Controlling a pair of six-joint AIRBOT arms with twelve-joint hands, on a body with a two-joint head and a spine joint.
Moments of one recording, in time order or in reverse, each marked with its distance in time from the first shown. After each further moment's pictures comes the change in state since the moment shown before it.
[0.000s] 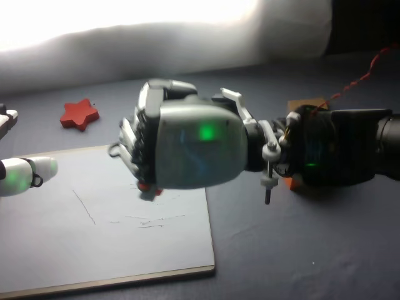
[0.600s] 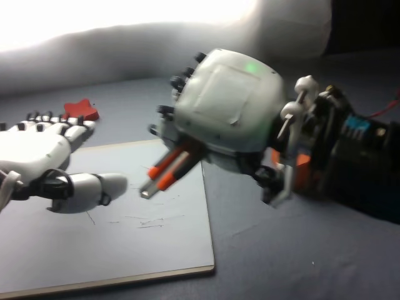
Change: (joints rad) left arm -0.115 -0.066 -0.101 0.031 0.051 0.094; right arm 0.045 0.309 -0.528 0.948 -0.597 0.159
